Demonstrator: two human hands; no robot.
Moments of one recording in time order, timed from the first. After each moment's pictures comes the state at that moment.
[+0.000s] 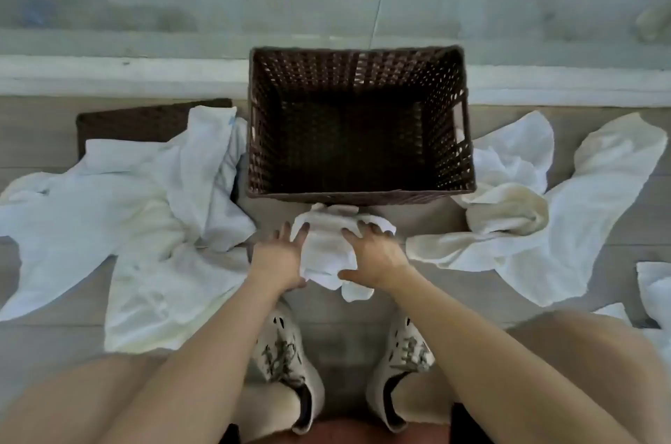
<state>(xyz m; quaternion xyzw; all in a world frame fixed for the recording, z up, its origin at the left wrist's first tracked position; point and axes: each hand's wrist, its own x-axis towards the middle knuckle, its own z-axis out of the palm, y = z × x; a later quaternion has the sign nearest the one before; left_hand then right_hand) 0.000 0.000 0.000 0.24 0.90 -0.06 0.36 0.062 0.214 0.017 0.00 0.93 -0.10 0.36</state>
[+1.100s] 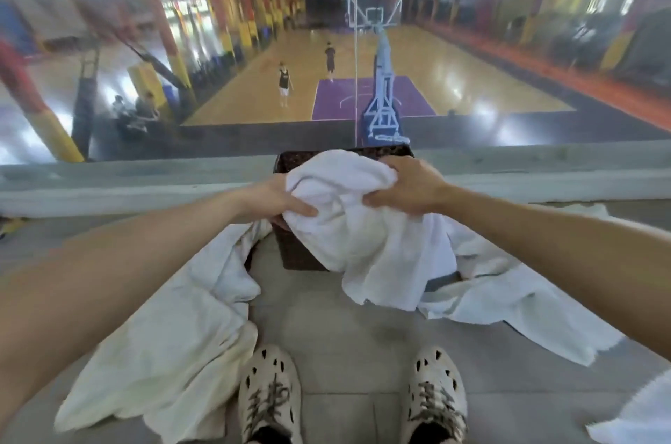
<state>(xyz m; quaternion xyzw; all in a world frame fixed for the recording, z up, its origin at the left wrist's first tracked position) 0.046 -0.004 0.197 0.26 0.87 0.34 0.23 0.143 0.272 0.202 0.03 0.96 -0.26 -0.07</state>
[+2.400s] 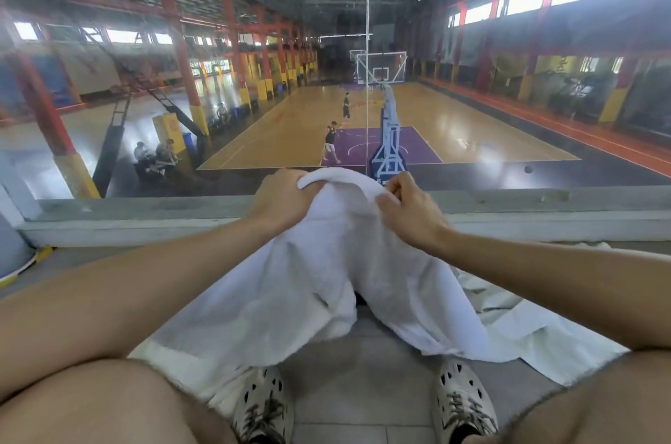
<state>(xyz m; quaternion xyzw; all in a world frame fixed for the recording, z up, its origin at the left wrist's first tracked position) 0.092 -0.016 0.237 0.22 0.91 0.33 -0.14 0.196 0.214 0.219 0.06 0.91 -0.37 -0.19</state>
